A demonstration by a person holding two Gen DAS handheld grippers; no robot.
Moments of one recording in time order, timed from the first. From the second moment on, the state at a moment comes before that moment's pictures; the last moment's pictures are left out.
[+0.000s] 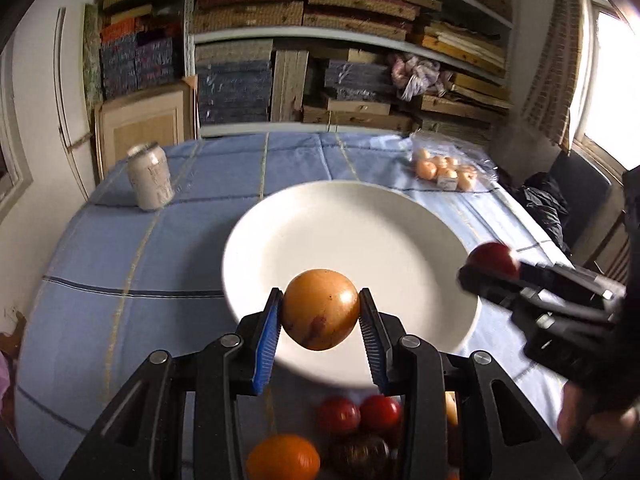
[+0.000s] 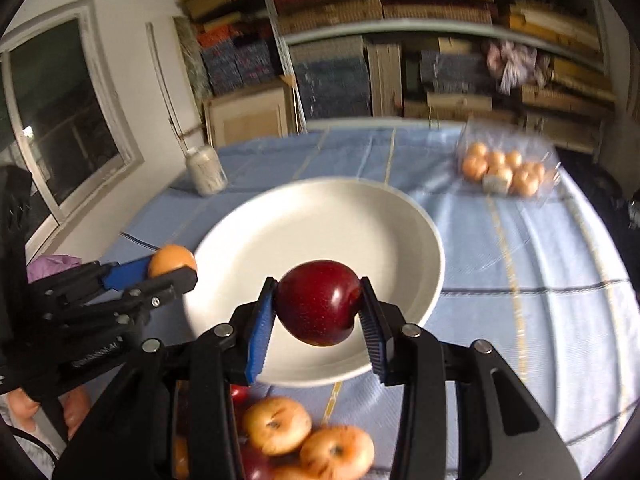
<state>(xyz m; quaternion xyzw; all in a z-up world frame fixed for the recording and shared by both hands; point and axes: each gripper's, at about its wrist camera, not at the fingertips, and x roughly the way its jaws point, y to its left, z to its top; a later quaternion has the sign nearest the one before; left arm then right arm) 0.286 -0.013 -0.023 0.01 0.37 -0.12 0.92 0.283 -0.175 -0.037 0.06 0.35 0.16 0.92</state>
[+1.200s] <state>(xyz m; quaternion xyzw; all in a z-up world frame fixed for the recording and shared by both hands) 0.194 0.045 -0.010 -0.02 0.32 -0.05 0.95 0.148 -0.225 -0.031 0.12 0.24 0.15 0.95</state>
